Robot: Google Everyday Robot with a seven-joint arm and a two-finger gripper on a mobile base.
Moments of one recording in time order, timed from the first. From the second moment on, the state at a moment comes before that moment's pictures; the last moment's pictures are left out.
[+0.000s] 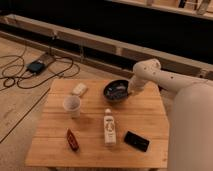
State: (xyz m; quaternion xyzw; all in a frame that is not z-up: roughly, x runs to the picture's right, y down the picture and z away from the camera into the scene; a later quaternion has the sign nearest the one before) arm 0.173 0.040 0.904 -0.17 -0.17 -0.48 0.84
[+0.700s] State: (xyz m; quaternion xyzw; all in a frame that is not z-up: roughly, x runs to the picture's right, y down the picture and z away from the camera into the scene) arm 0.194 0.068 0.895 -0.18 -0.17 -0.48 0.84
